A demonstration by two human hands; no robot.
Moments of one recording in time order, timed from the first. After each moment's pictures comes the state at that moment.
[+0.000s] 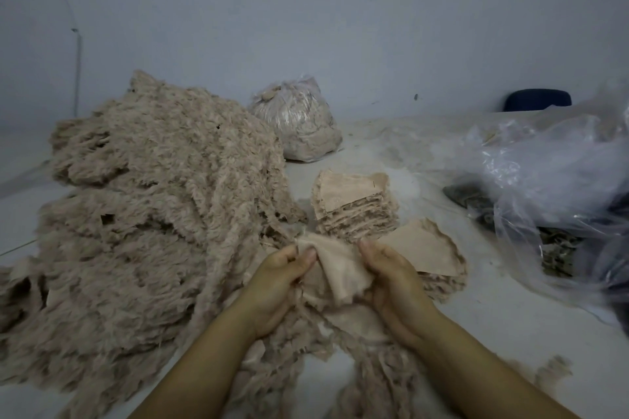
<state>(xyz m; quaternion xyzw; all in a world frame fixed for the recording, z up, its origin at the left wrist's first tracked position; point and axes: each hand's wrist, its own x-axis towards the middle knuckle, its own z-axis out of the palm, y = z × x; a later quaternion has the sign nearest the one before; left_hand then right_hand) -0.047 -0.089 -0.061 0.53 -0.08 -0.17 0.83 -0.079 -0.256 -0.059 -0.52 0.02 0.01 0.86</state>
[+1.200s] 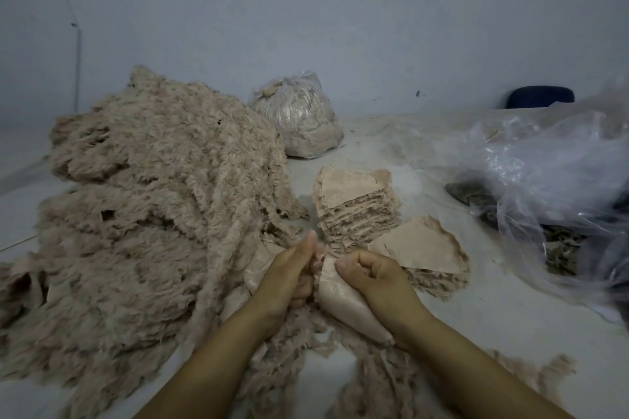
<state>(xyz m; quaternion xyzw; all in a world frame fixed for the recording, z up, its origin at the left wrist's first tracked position) -0.056 -0.094 -0.054 0.66 -0.13 -0.10 0.73 -0.083 -0.247 -0.060 -0.75 -0.06 -0.05 0.65</state>
